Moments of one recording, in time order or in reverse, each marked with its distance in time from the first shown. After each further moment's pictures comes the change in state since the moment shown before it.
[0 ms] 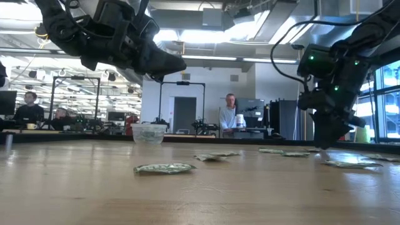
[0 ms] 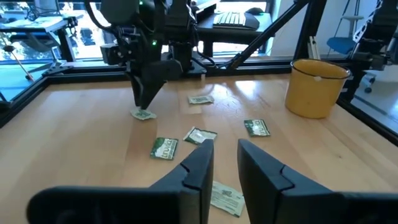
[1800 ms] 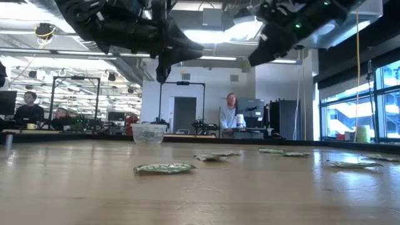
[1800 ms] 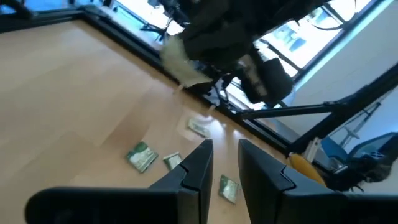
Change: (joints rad) left arm -0.031 0.003 0.187 -0.152 -0.176 -0.636; right arm 0.342 0.080 0.388 0.345 0.282 -0.779
